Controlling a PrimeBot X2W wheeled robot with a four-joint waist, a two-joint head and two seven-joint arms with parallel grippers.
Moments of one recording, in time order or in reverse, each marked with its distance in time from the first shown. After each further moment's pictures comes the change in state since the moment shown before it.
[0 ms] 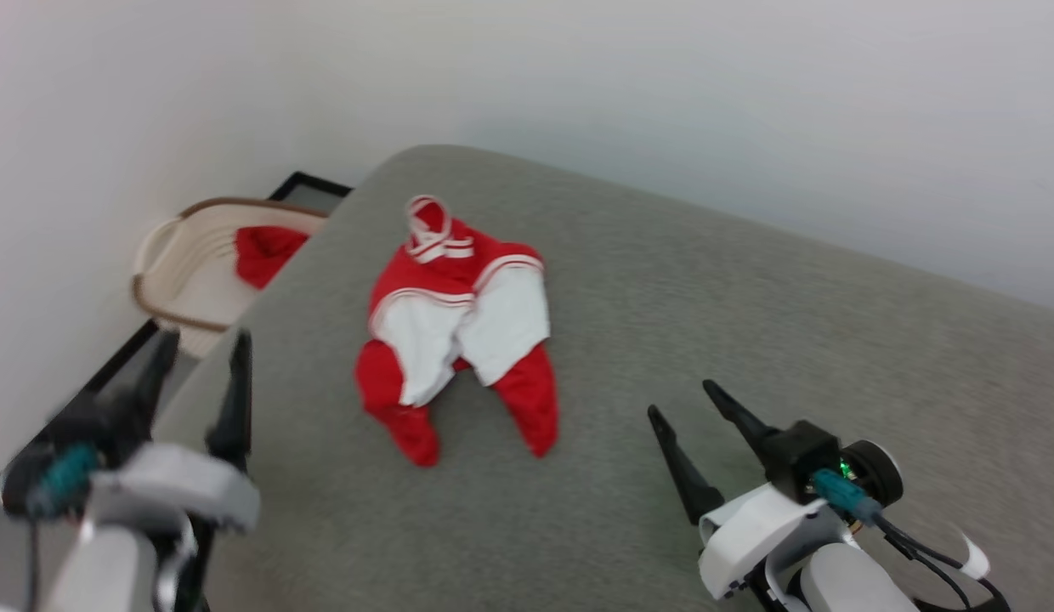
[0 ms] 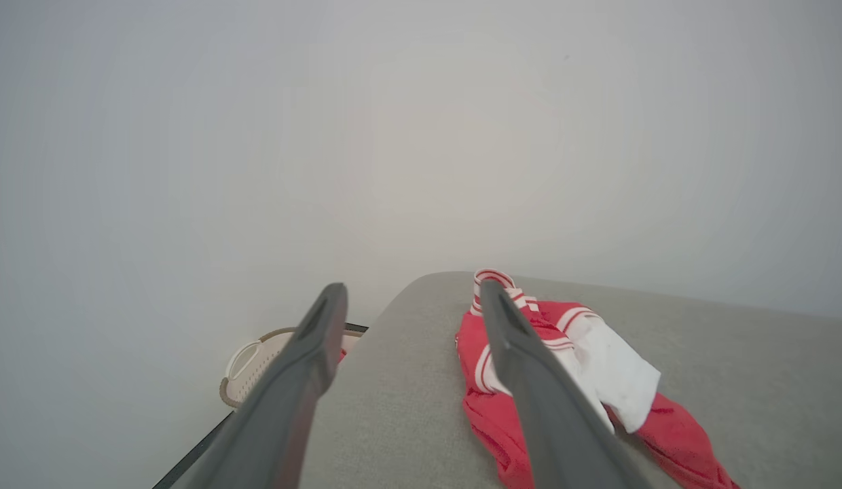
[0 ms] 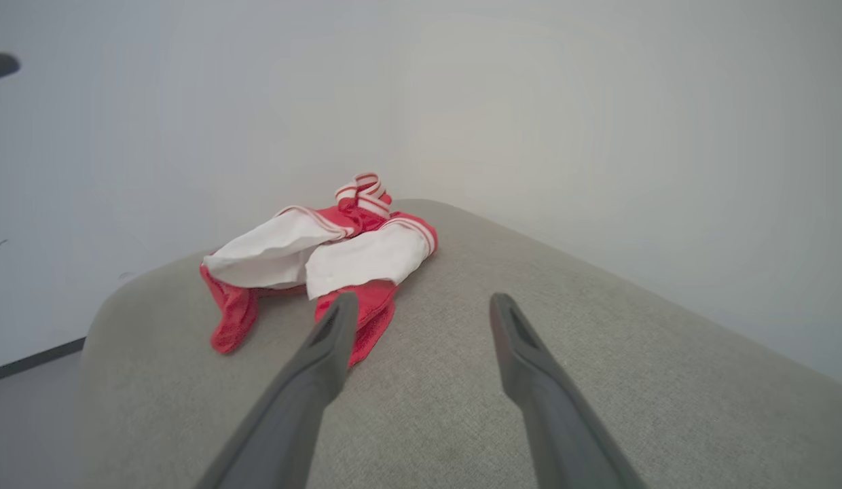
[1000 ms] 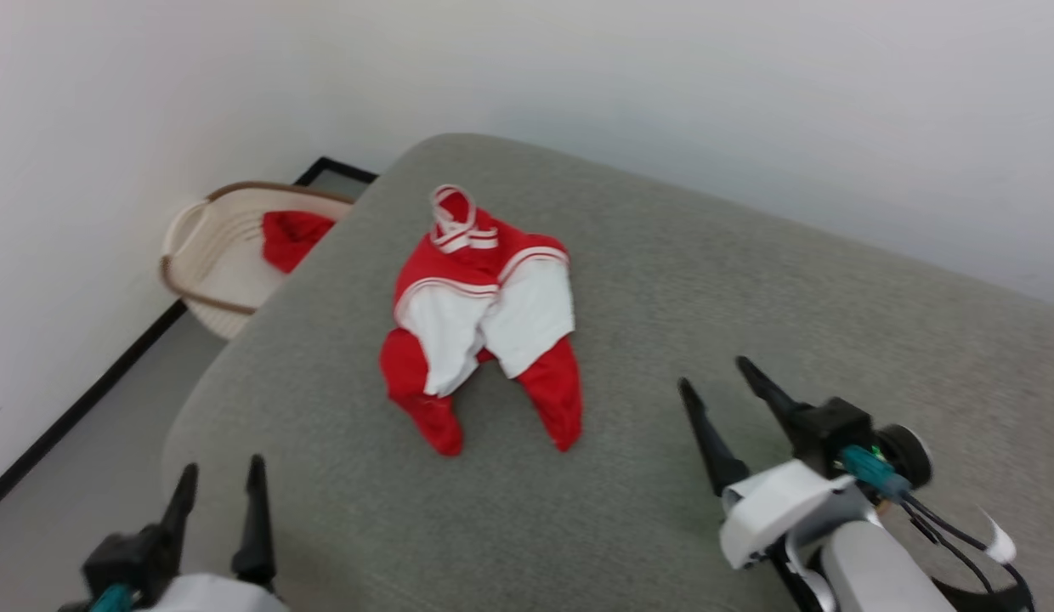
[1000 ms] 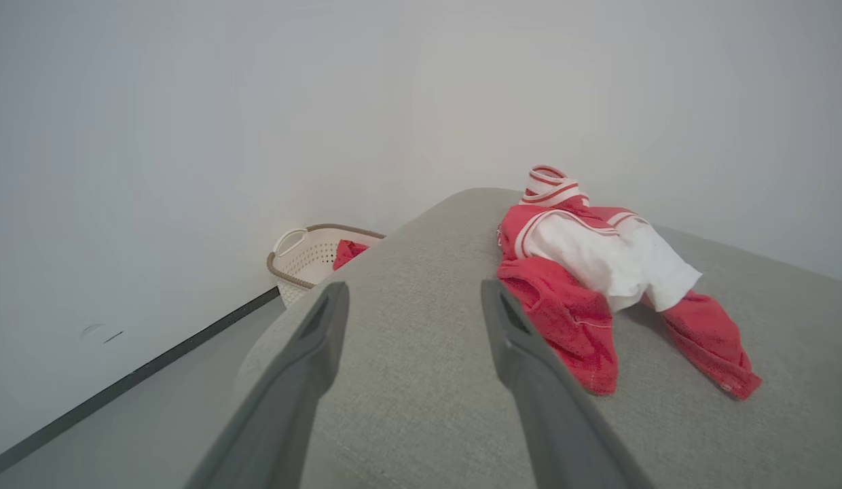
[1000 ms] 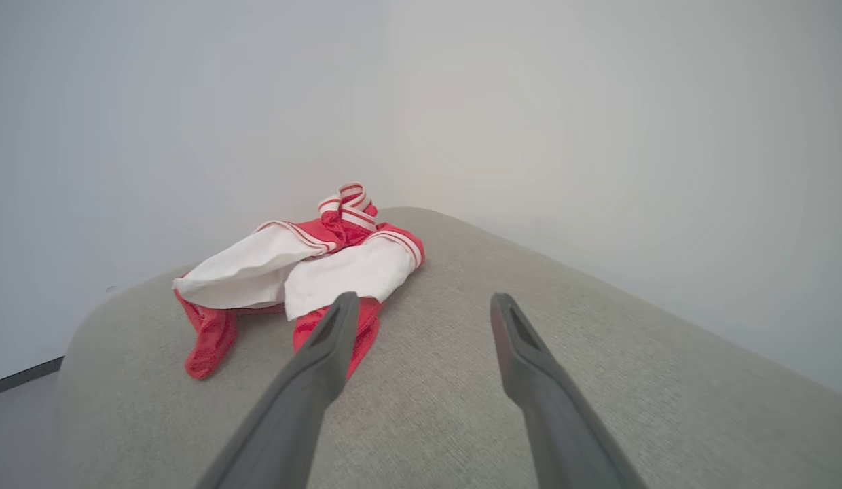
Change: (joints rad) left arm 0.181 -0.137 0.079 0.012 0.046 0.032 -0.055; right arm -0.009 0.003 -0.102 0.007 -0.036 0.000 0.002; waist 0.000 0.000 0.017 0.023
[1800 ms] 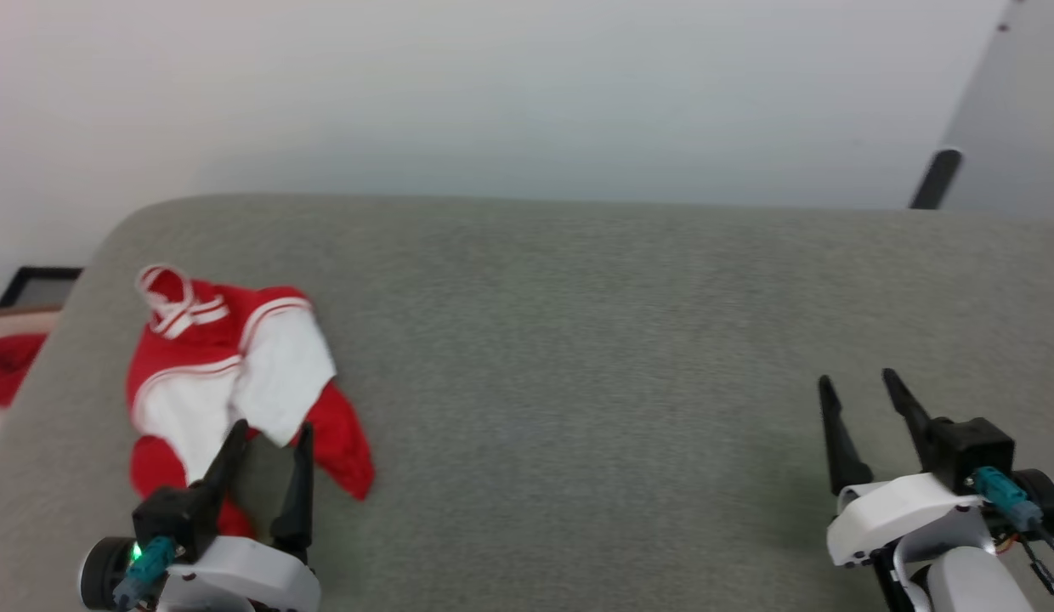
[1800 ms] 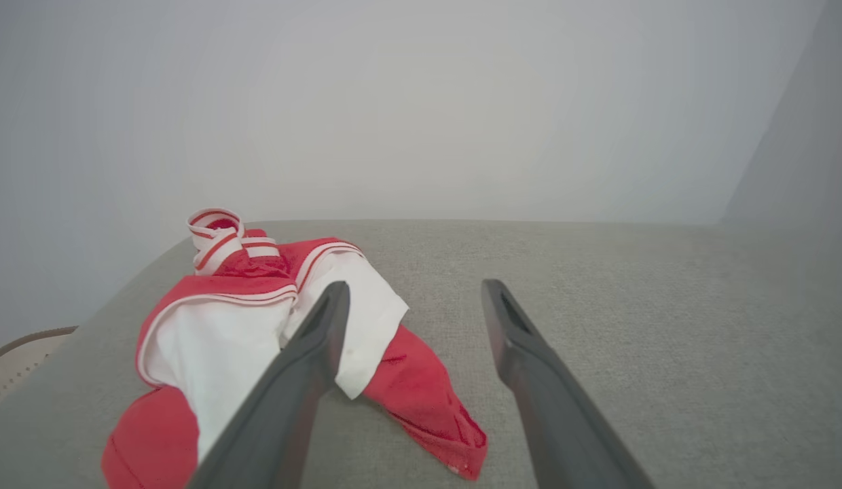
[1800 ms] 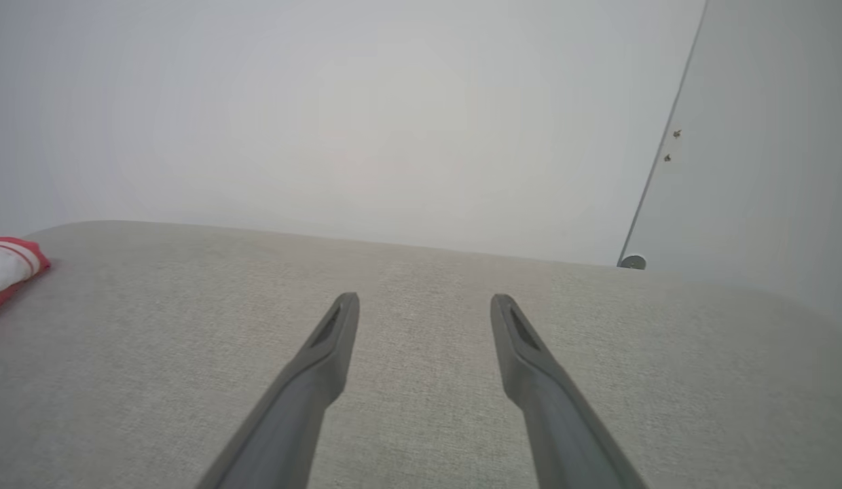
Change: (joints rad) left arm -0.072 0.045 -0.106 0.024 0.012 -0.032 0.001; right arm 0.084 -0.008 -0.297 -0.049 -0.075 0.000 0.001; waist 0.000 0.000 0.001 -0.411
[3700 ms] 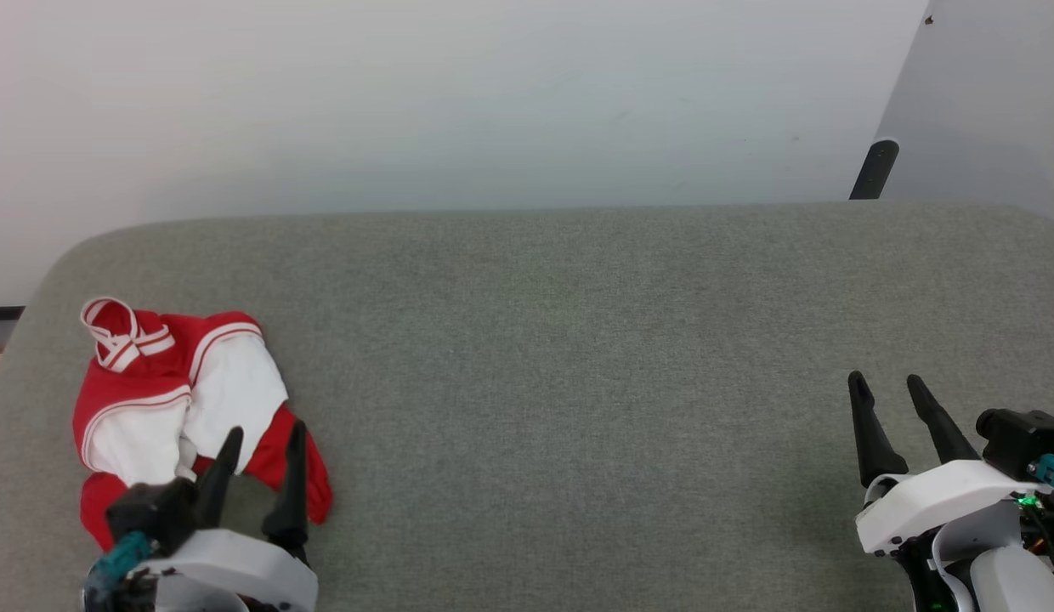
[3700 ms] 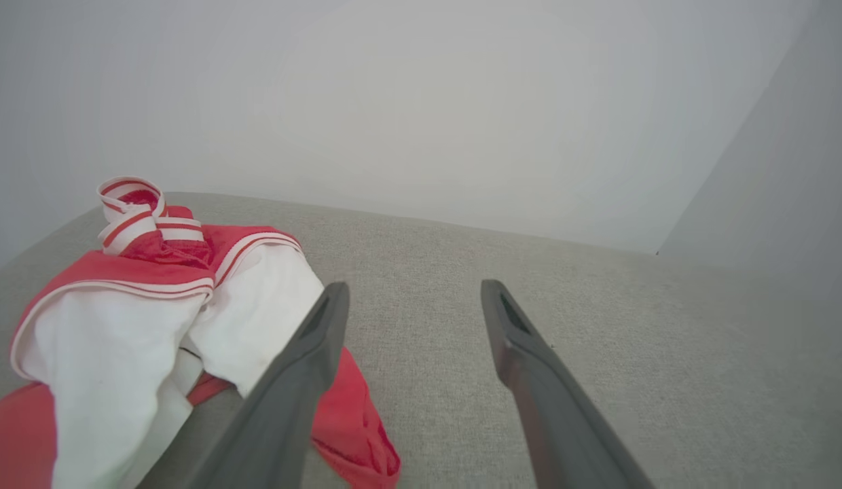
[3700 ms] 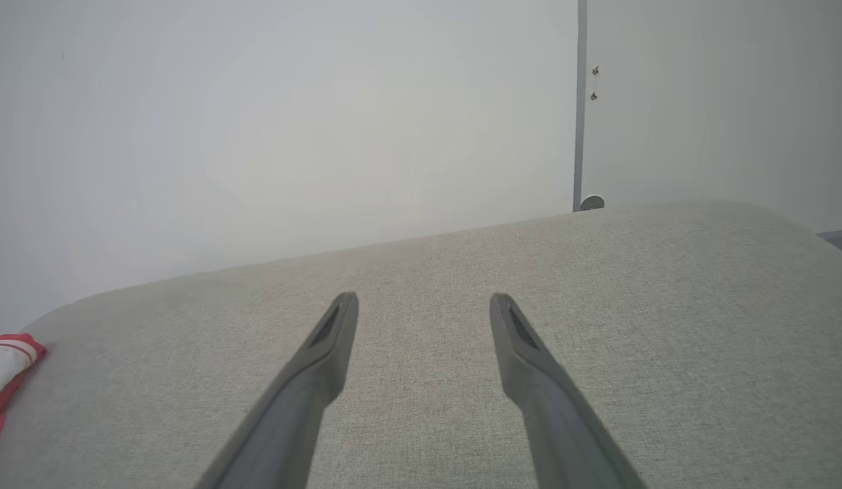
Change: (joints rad) left arm 0.024 0.021 -0.029 -0.077 -0.214 0.049 0.096; right arm 0.020 -0.044 0.016 -0.064 0.292 0.000 0.133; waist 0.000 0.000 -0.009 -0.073
